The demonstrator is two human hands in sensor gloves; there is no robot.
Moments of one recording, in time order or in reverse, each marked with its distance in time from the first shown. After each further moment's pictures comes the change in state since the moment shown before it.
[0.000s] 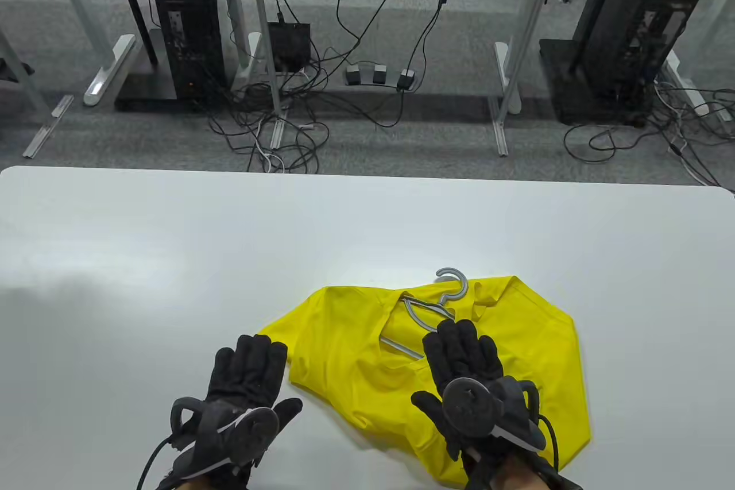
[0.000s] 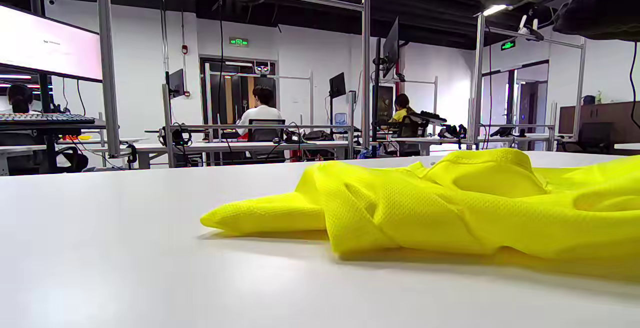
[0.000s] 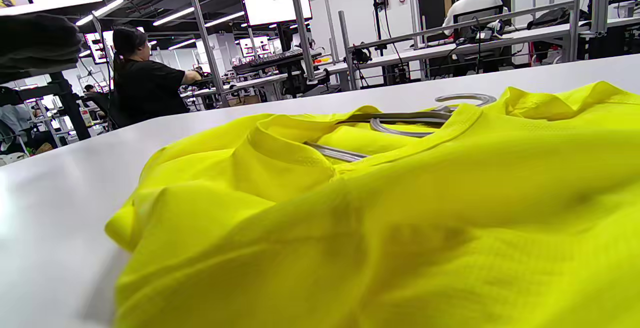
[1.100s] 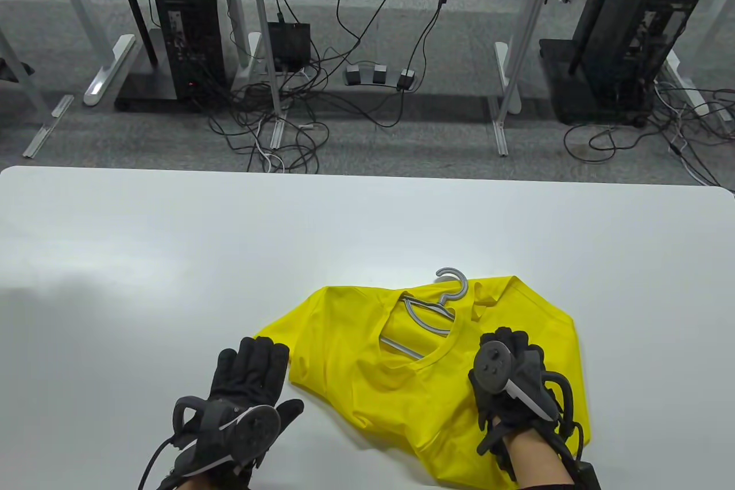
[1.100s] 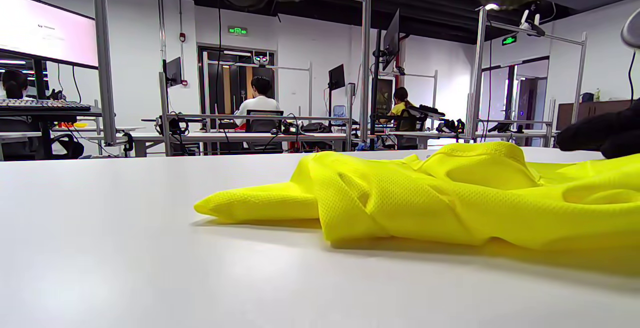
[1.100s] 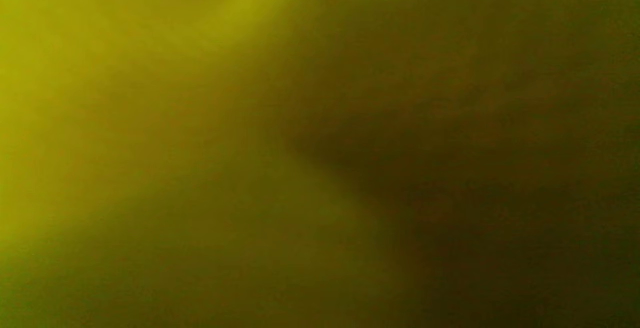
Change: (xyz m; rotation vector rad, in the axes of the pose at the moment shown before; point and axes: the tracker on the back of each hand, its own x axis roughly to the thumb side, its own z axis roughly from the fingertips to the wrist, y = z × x) left_hand 0.001 -0.002 -0.002 -0.027 -0.002 0.022; right_hand -0.100 0.051 -0.025 0.238 0.491 0.082
